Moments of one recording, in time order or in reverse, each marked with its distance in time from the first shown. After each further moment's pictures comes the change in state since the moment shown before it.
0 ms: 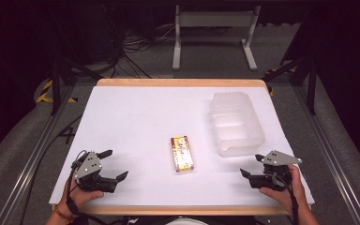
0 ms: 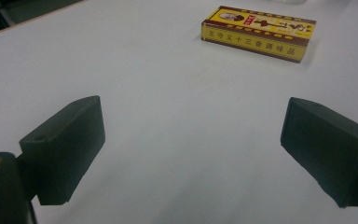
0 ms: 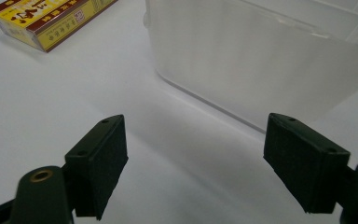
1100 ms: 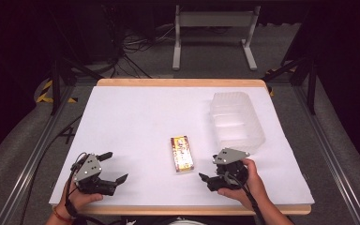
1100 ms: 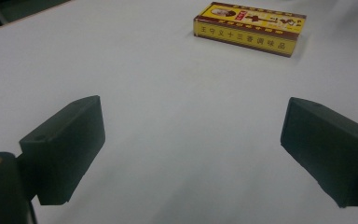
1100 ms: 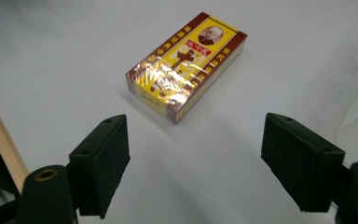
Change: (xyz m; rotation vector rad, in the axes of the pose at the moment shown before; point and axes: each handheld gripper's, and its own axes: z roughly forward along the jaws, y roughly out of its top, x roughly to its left) left arm -0.004 -0.002 -0.004 0.008 -0.013 0.011; right arm 0.097 0.077 0.038 0.055 0.142 -0.129
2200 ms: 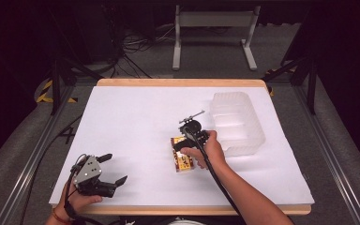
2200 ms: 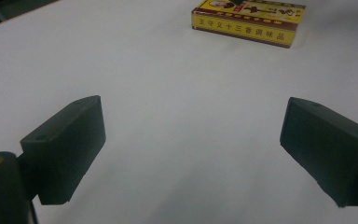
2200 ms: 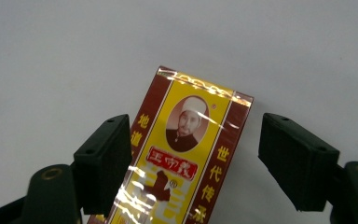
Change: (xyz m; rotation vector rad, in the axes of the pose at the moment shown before) left arm -0.003 -0.004 -0.002 0.020 0.005 0.017; right arm -0.031 0.089 0.121 0.272 -0.030 0.333
